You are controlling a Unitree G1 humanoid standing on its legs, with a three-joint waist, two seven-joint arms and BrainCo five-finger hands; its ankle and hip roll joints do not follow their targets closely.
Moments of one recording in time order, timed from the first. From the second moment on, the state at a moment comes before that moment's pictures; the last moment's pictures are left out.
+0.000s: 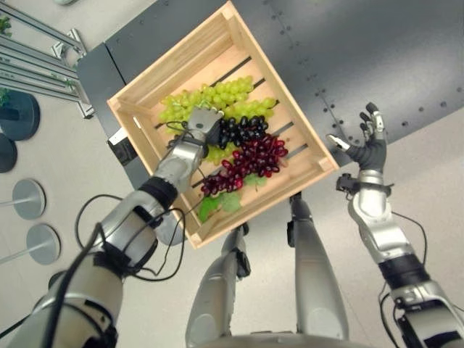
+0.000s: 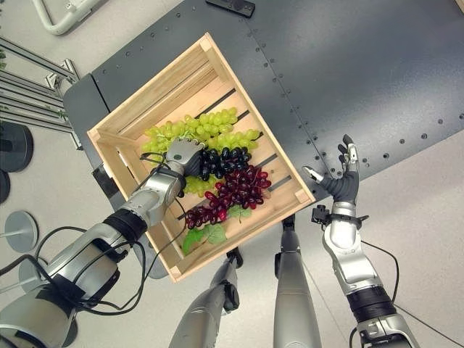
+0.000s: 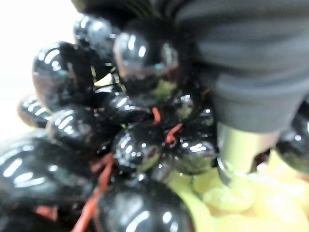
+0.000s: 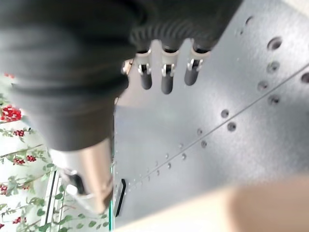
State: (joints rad) left arm -1.03 0.41 -0.74 0.84 0.82 0.14 0.23; right arm -0.34 -0.48 0.13 0.17 0.21 -0.27 -0.51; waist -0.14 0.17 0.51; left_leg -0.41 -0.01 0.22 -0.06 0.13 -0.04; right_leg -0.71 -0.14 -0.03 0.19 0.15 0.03
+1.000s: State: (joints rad) left arm -0.52 0.65 -0.44 0.27 0.68 0.03 0.24; right arm -0.23 -0.47 0.11 0.21 0.18 -0.24 -0.42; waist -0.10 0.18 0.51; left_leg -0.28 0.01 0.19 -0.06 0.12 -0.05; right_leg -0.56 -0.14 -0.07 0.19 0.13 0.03
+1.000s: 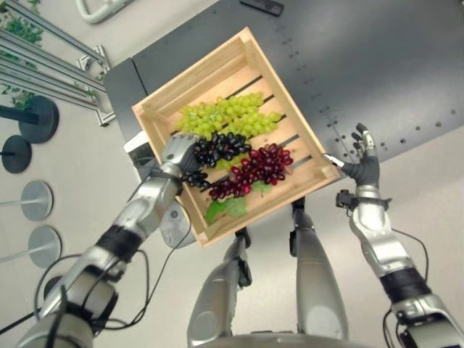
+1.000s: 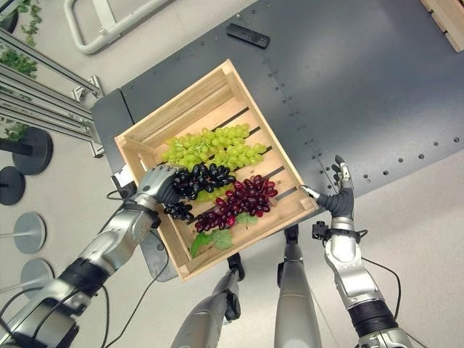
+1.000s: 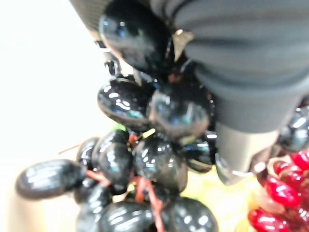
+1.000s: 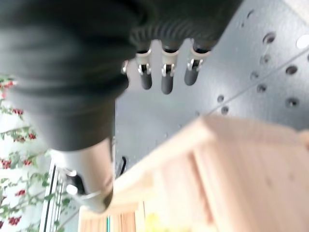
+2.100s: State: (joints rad) left arm -0.82 1.11 -0.69 0.00 0.73 -0.21 0.08; right arm -0.24 -0.73 0.31 0.21 0.15 -0.15 -0.01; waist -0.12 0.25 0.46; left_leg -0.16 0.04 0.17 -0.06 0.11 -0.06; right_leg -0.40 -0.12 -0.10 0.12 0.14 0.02
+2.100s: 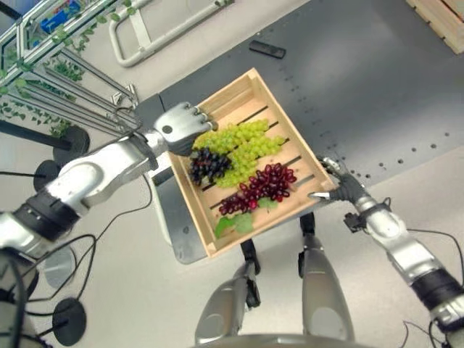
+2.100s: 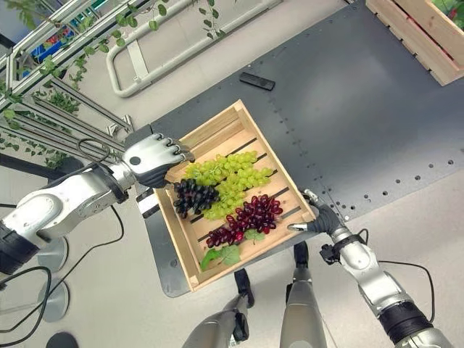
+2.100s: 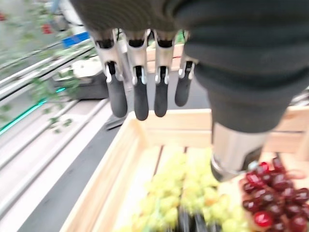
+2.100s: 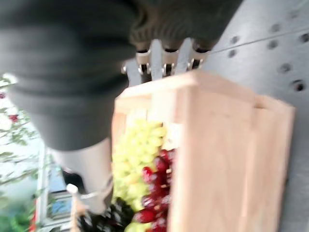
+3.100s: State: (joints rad) left arm -0.51 0.53 -0.46 0.32 0.53 -0.07 0.01; right arm -0.08 -0.58 0.11 0.14 0.27 -0.15 -0.07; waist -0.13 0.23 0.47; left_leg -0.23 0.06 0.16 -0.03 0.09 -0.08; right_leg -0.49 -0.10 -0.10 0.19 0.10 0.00
